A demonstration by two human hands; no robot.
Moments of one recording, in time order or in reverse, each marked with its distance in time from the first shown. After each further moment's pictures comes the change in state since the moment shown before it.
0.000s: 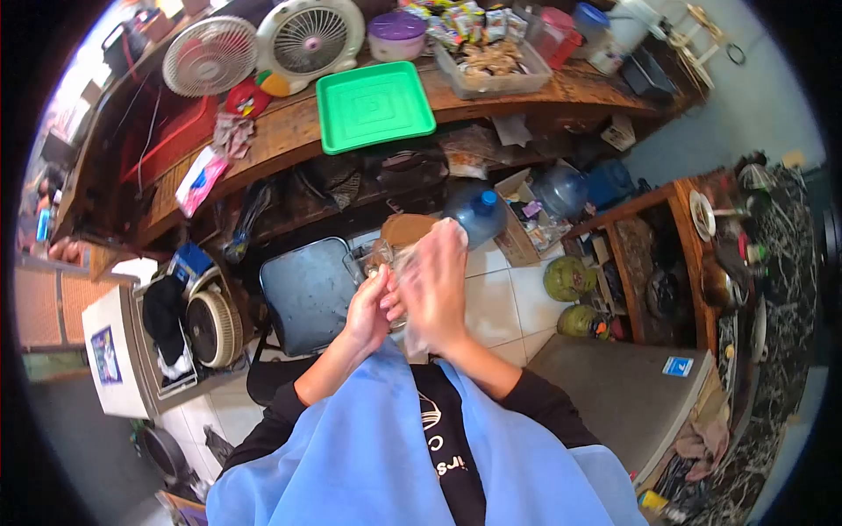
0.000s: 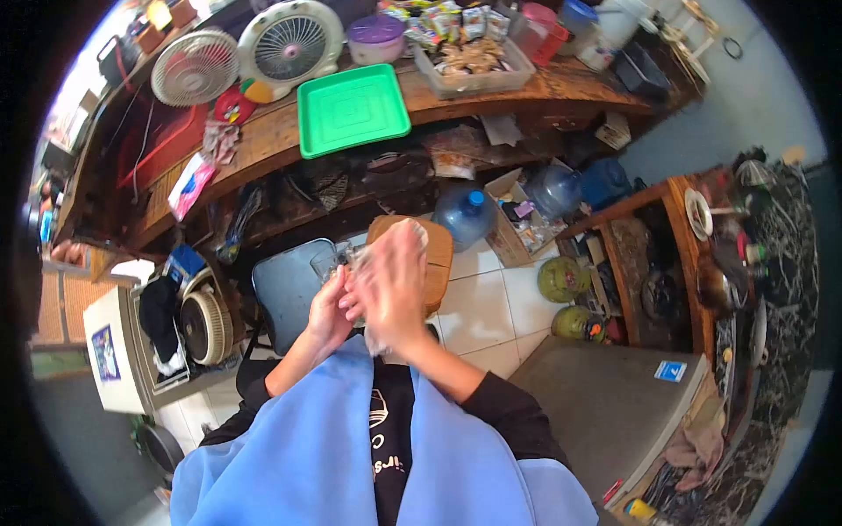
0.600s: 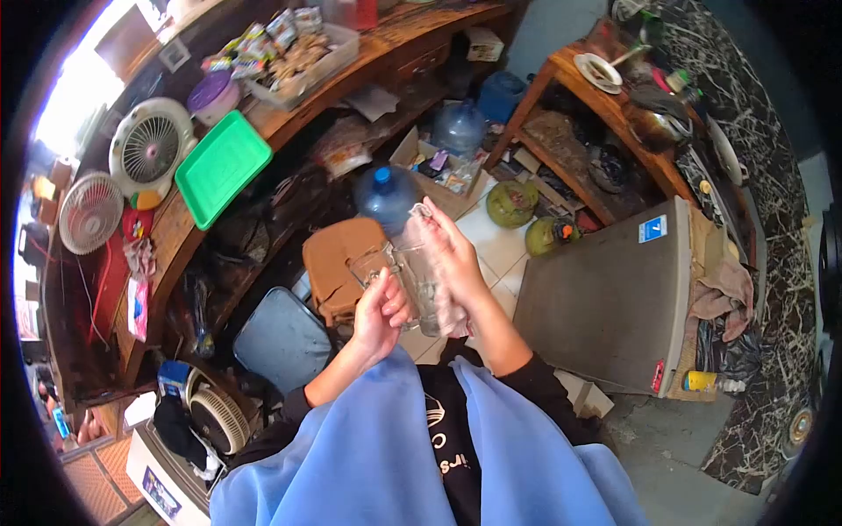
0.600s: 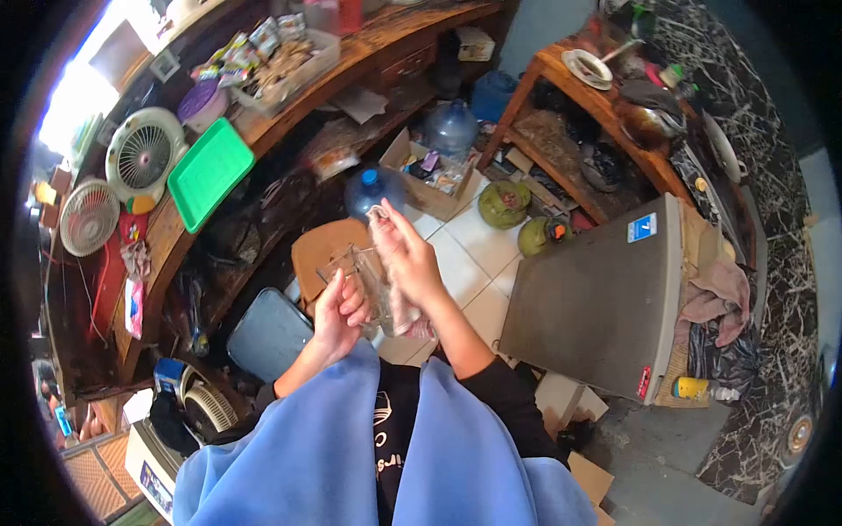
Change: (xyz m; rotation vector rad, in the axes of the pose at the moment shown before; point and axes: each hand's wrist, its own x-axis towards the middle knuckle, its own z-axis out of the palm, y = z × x) left_hand 0.015 -0.111 0.076 0.122 -0.282 -0.360; right_hand -0.063 0.081 -0.129 0.483 0.426 0.280
